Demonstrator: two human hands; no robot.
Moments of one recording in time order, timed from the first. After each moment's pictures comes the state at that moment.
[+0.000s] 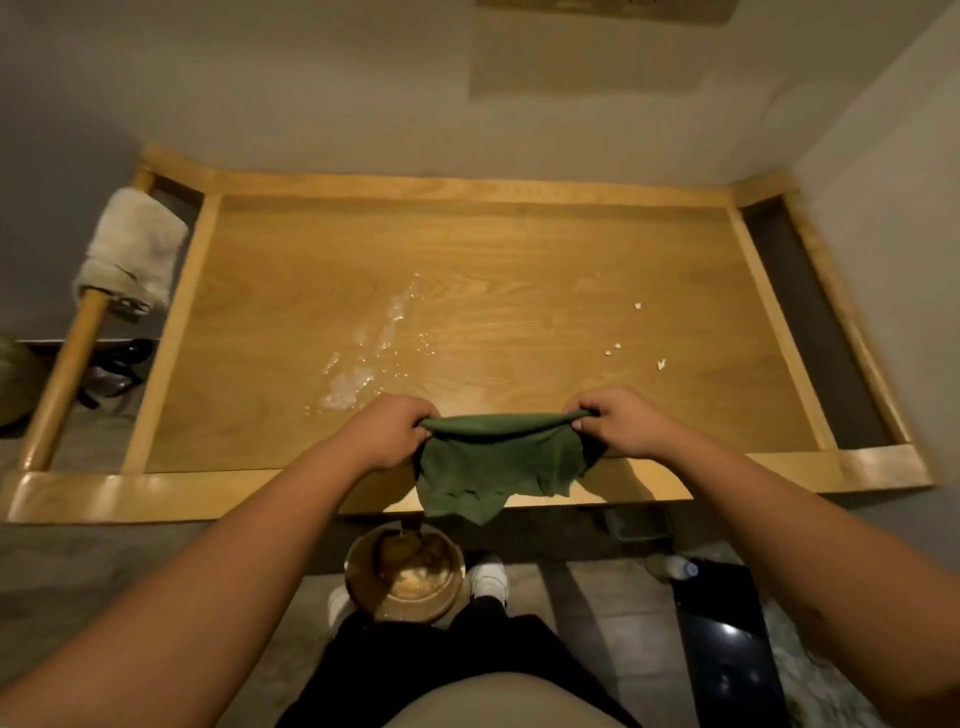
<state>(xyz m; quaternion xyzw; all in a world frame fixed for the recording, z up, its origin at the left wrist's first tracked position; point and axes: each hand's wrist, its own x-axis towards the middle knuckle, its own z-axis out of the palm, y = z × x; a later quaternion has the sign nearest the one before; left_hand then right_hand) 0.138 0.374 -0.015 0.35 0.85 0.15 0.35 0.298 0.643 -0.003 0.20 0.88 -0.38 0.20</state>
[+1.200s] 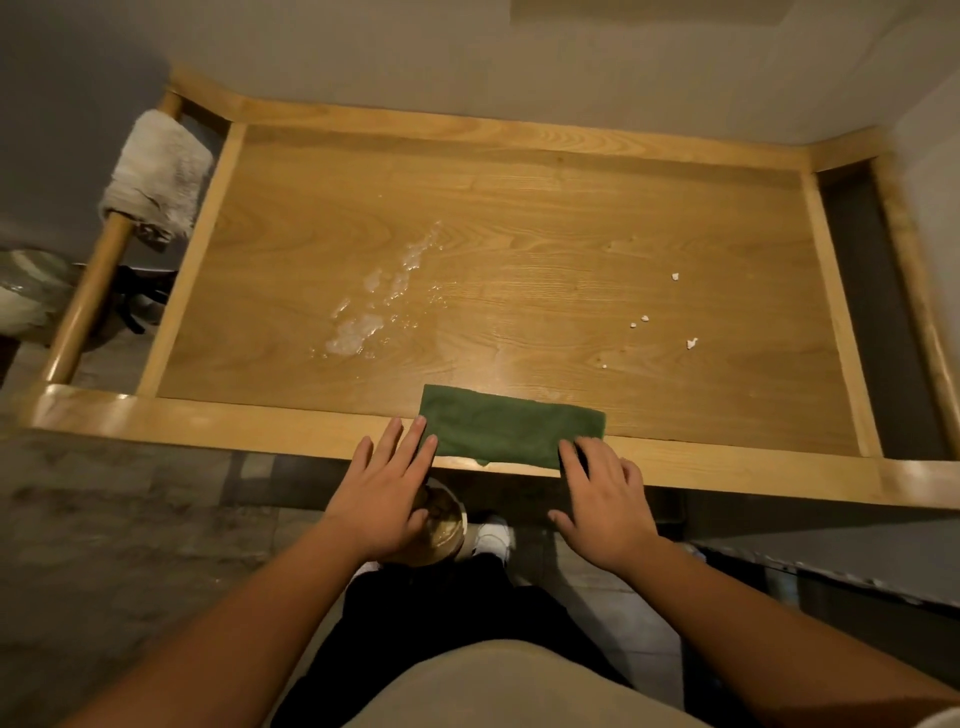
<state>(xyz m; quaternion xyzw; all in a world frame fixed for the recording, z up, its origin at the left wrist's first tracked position) 0.254 0.310 -0.086 0.40 0.87 -0.07 0.27 0.403 0.580 -0.093 0.10 0.97 -0.07 0.20</state>
